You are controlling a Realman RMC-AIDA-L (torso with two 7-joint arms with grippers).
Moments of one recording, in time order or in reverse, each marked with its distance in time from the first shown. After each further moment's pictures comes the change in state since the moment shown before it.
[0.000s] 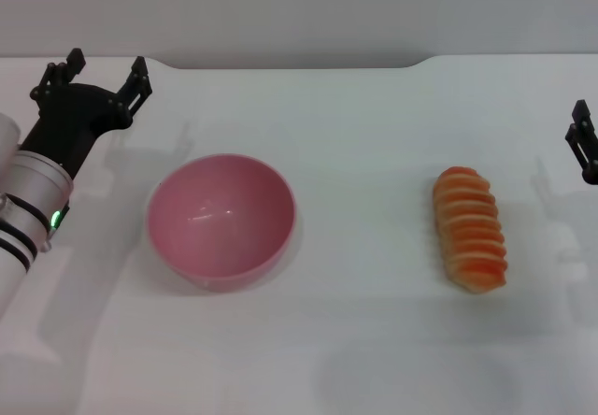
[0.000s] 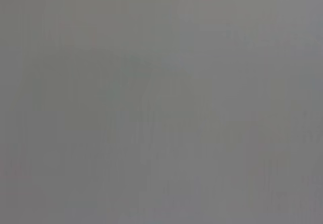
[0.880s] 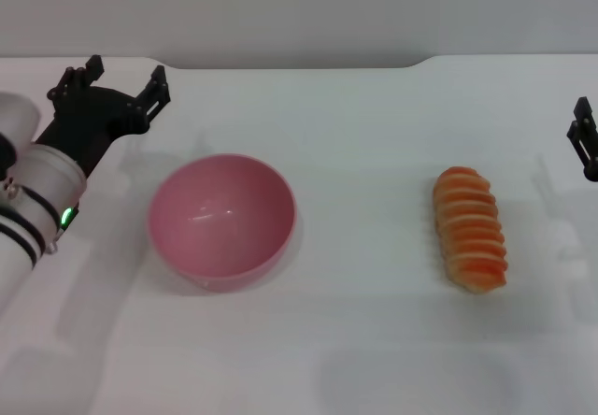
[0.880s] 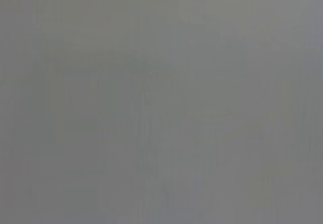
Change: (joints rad) left arm 0.135 0.011 0.011 0.357 0.001 -0.343 0.119; right arm 0.005 -0.002 0.006 -0.001 0.001 0.005 0.003
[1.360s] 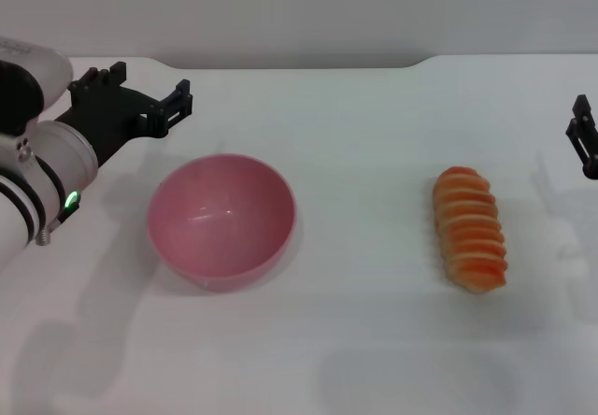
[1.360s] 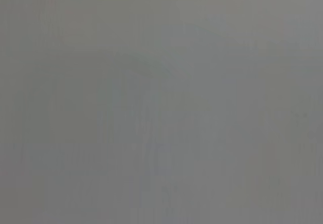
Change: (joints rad) left arm 0.074 -0.004 -0.056 0.372 0.001 -0.504 0.122; right arm 0.003 -0.001 0.000 -0.003 0.000 0.002 0.001
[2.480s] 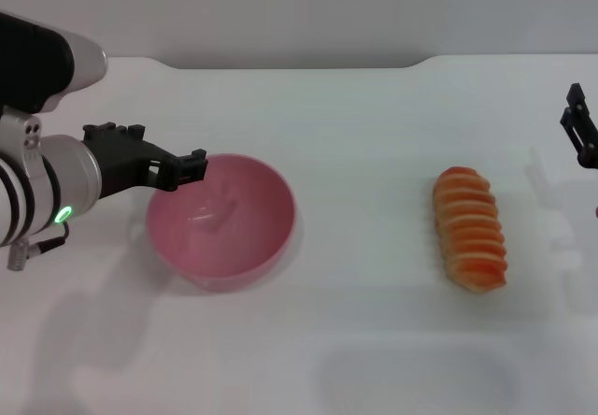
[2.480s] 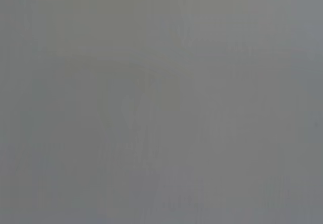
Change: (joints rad) left arm -0.012 -0.004 -0.058 0.348 0.036 -0.703 -0.015; right arm 0.027 -0.002 0.008 0.007 -0.008 0.003 -0.004
